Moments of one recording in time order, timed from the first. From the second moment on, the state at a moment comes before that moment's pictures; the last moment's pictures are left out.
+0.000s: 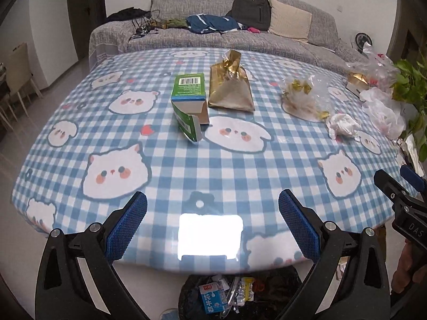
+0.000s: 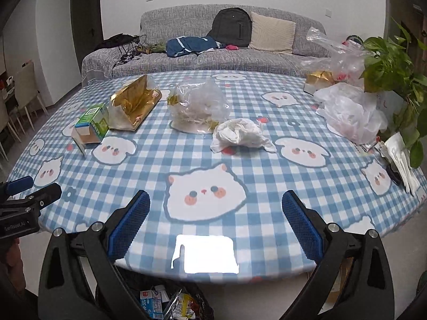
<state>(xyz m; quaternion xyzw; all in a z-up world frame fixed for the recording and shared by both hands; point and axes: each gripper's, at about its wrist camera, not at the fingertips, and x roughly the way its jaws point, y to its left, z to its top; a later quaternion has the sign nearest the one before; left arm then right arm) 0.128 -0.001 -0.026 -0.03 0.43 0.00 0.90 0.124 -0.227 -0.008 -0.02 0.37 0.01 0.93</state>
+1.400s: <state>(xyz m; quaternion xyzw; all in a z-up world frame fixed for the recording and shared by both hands) 0.303 0.027 -0.058 -0.01 0.48 0.01 0.87 0.319 -0.198 -0.049 0.02 0.40 0.03 0.92</state>
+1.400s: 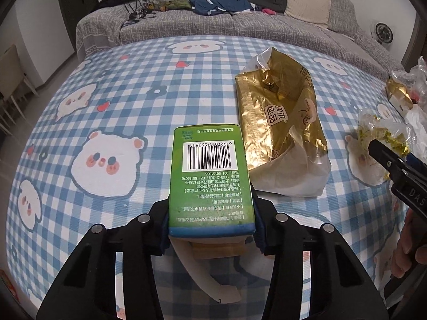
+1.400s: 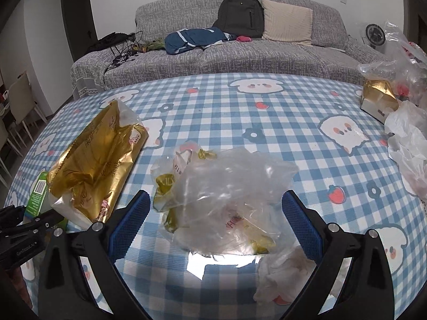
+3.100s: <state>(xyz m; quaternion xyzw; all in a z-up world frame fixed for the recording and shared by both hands) 0.244 0.020 -0.018 -0.02 0.46 0.01 0.89 0.245 -0.178 0.011 0.00 0.37 0.07 0.93</state>
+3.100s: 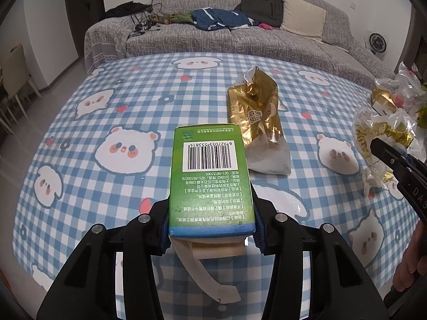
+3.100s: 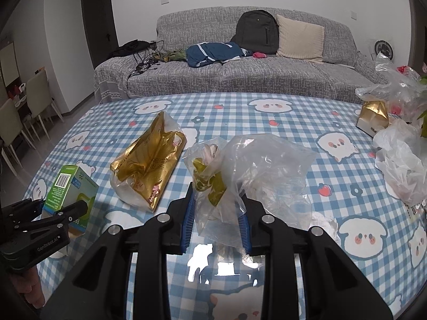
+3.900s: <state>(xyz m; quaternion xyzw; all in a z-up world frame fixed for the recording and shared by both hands) 0.156 0.001 -0.015 -0.02 0.45 -0.01 0.89 0.140 -0.178 0.014 -0.03 0.37 0.08 0.93</state>
